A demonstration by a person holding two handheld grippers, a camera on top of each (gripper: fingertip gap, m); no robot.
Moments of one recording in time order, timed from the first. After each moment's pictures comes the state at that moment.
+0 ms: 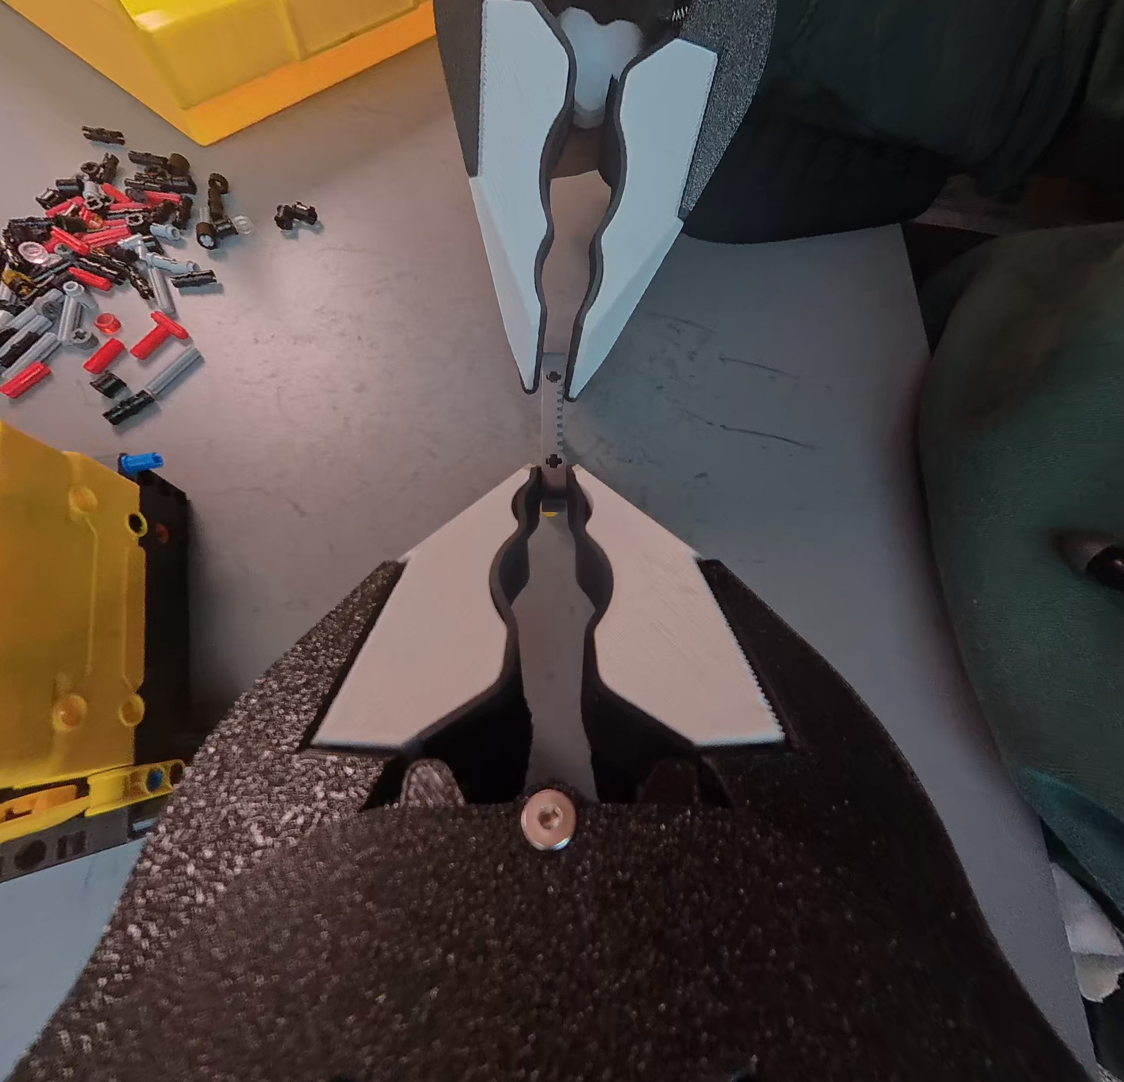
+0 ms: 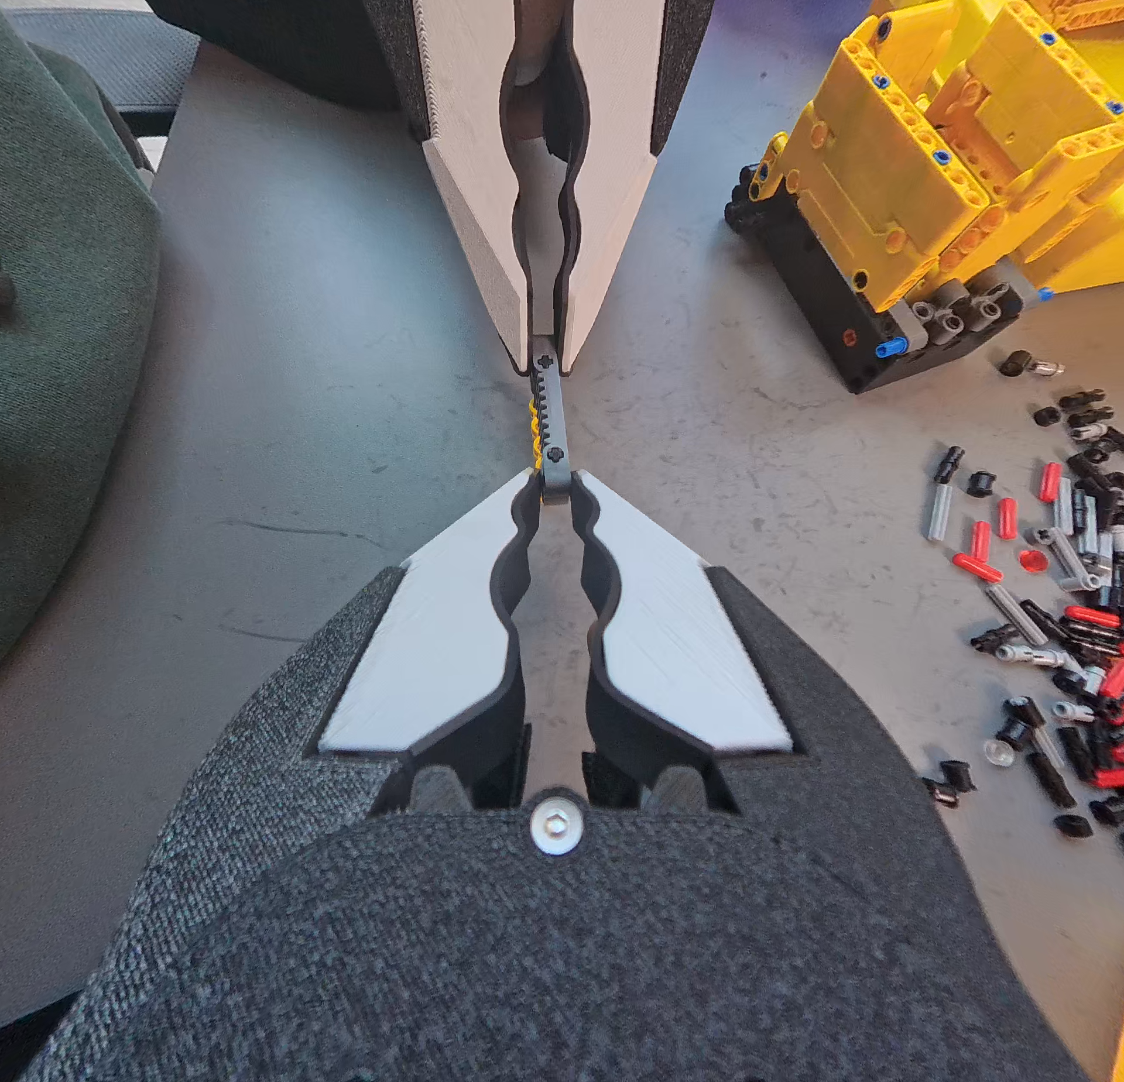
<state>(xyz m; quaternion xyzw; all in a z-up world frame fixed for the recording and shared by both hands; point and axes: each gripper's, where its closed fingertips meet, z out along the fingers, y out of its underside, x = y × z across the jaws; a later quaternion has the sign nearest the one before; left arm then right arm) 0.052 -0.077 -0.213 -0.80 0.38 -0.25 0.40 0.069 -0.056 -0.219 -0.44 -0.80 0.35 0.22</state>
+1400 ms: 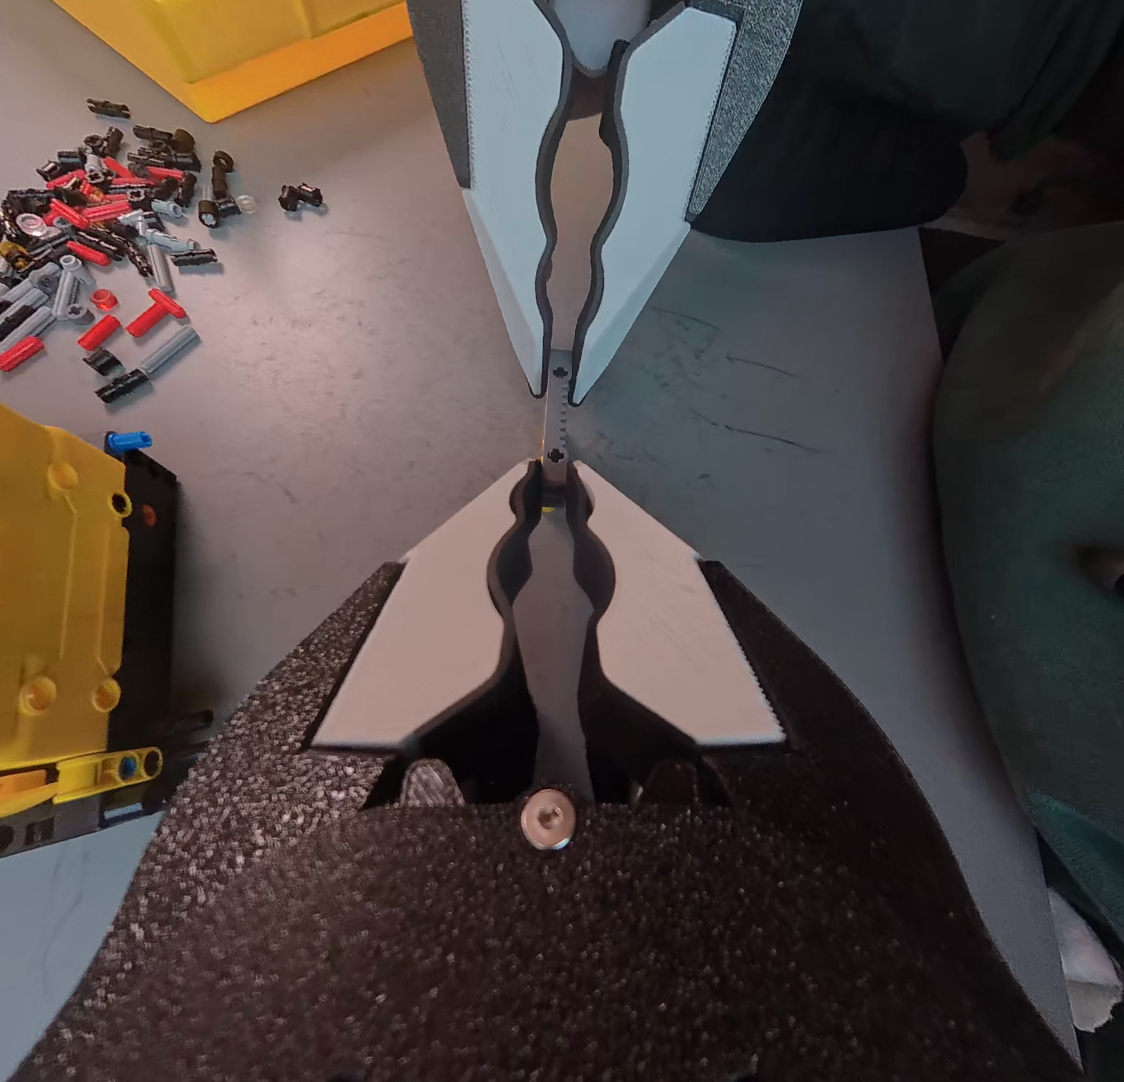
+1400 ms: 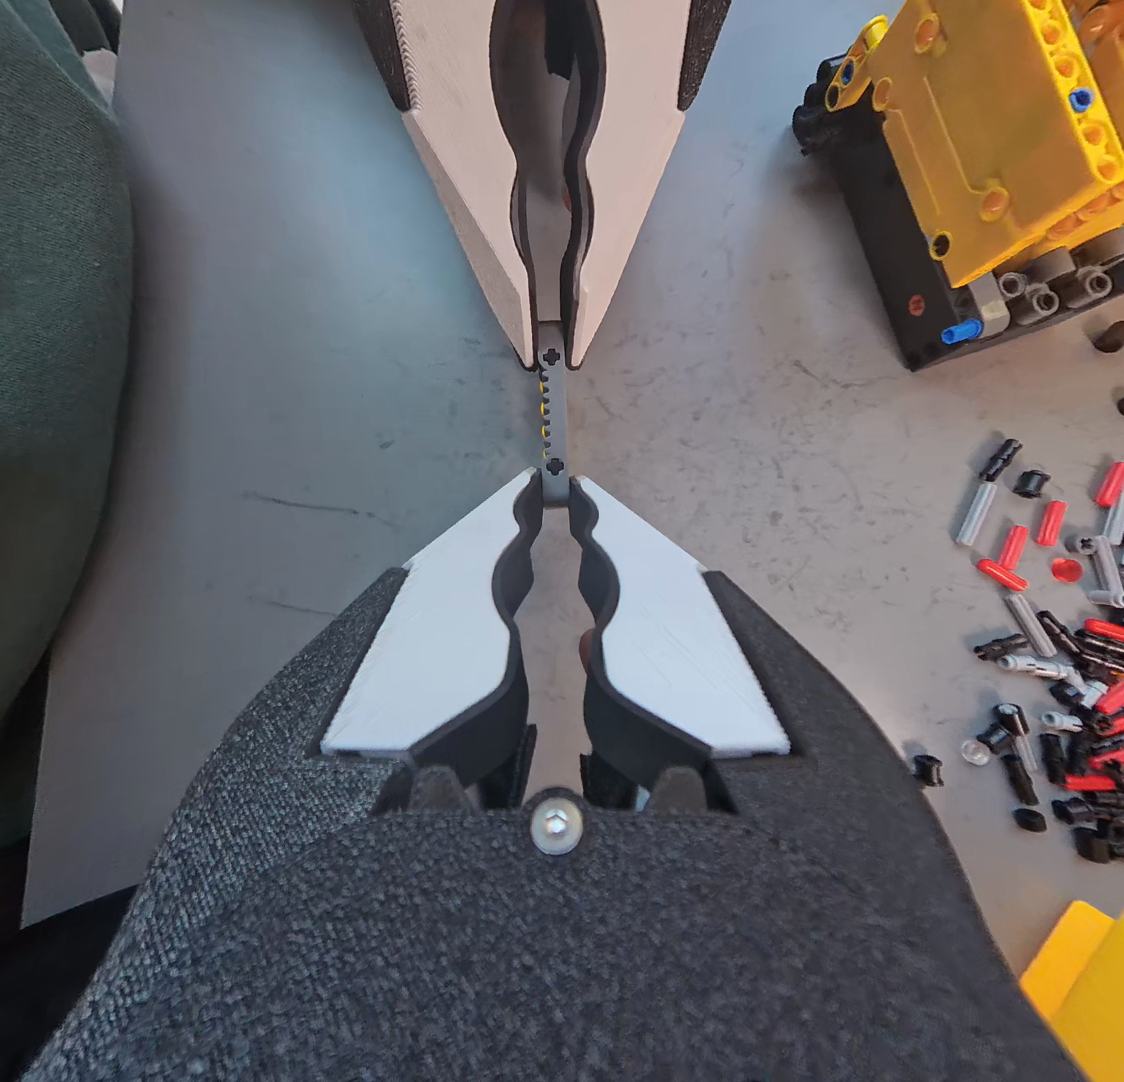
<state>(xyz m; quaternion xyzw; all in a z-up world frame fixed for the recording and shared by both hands) 0.053 -0.077 -0.217 -0.81 0.36 -0.24 0.40 0.070 -0.058 -0.225 -0.45 -0.84 0.27 0.14</state>
